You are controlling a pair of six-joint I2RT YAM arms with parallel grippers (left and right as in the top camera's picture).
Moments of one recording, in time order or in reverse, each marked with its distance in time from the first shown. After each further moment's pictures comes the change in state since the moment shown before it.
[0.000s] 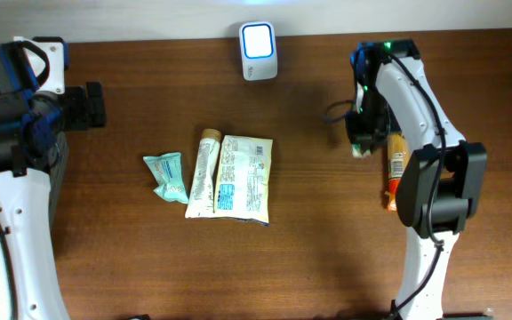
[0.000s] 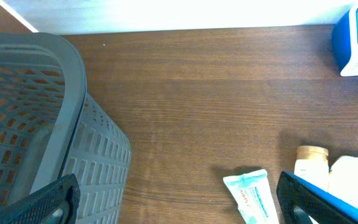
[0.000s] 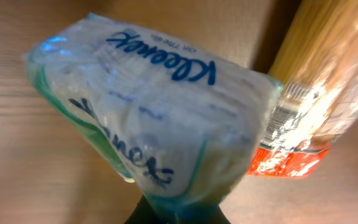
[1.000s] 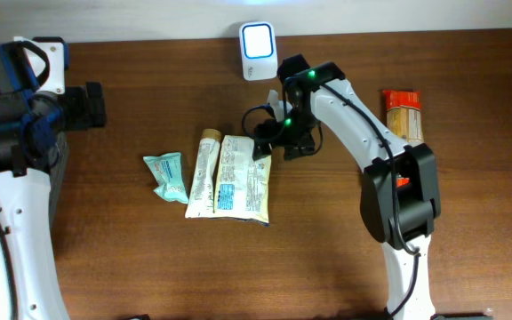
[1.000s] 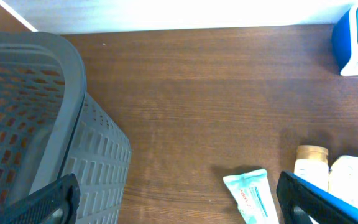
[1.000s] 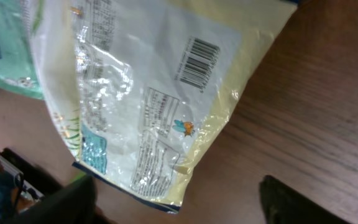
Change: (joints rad) left arm 0.000 0.000 0.000 0.000 0.000 0.000; right arm 0.297 0.006 -0.068 0.333 -0.542 0.035
